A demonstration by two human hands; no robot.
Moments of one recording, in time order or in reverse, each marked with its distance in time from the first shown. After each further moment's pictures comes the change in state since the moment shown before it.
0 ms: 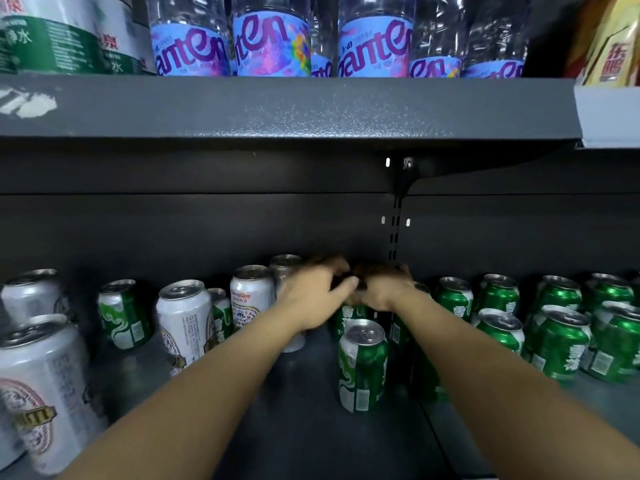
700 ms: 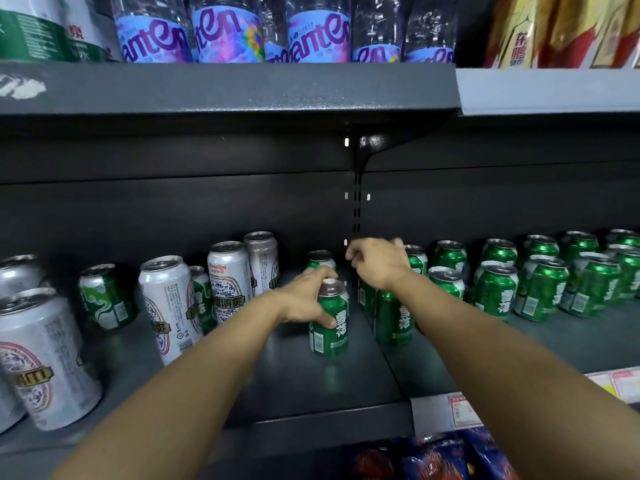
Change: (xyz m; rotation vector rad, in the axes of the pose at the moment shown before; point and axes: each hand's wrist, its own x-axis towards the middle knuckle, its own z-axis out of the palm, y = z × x) left_hand -0.034 0.018 0.027 -0.197 -0.477 -0.077; right_hand -0.063 0.028 -0.009 0.238 0.181 0.044
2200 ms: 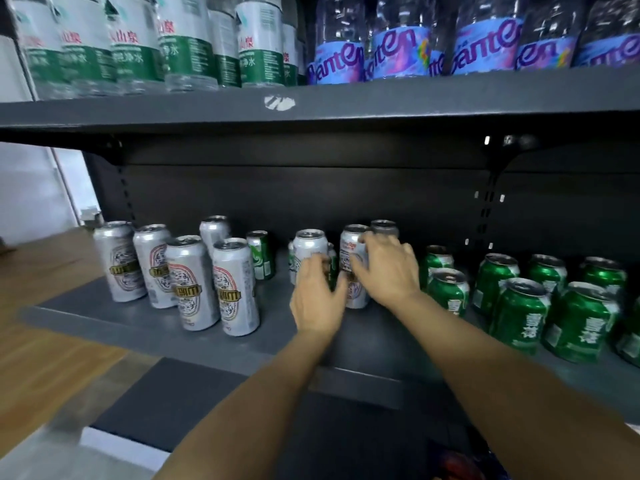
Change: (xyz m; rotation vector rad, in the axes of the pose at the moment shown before) left_hand -0.138 -0.059 -0.004 0.003 1.118 -0.307; right_hand -0.045 -0.168 0.038 0.040 0.198 -0.328
